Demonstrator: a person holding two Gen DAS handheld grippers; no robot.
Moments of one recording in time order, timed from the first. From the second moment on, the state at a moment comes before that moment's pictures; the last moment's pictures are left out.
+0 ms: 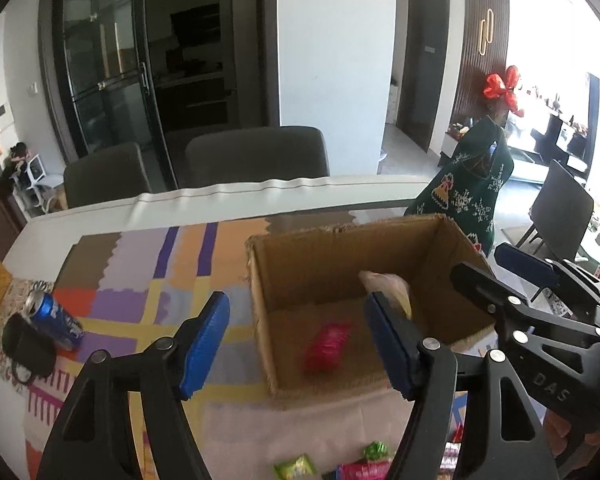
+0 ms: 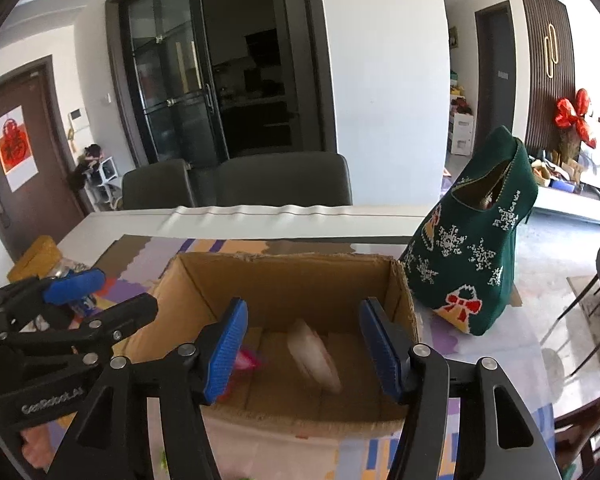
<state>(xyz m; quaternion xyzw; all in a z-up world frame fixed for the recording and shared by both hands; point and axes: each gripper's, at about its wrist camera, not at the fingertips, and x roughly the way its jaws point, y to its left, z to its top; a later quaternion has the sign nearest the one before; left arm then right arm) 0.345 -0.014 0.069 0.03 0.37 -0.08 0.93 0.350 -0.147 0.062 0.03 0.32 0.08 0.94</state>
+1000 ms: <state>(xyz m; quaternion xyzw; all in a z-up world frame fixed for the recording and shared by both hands) 0.194 0.030 0.048 0.01 0.37 -0.04 0.93 0.217 -0.116 0.037 0.02 0.34 0.16 0.93</state>
